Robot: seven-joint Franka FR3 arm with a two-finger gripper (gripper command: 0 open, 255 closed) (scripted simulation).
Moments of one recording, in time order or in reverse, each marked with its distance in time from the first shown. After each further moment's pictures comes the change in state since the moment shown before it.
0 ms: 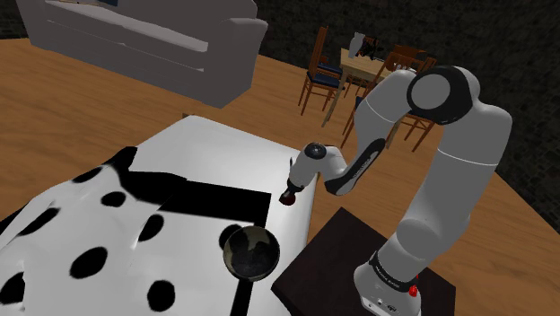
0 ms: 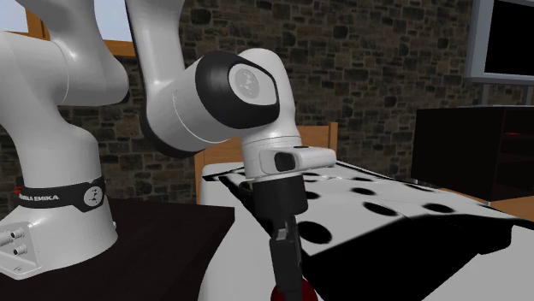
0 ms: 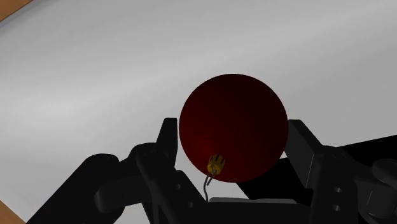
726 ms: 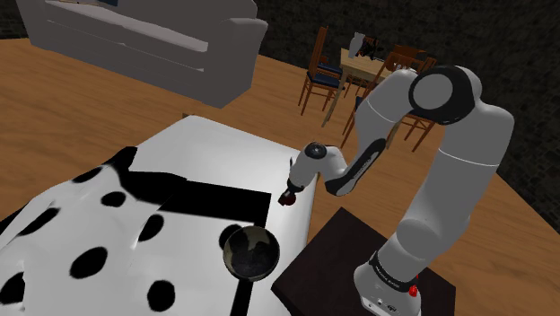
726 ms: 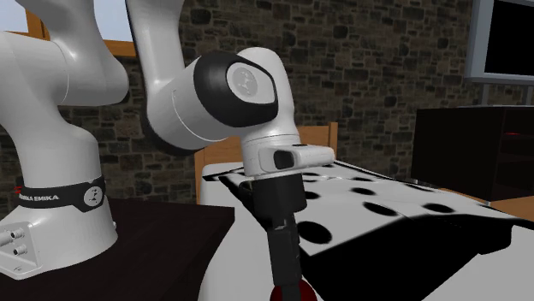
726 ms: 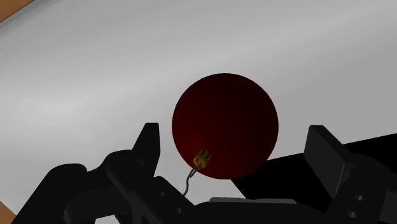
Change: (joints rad) arm -0.001 -0.011 0.007 -0.010 0.018 -0.002 -0.014
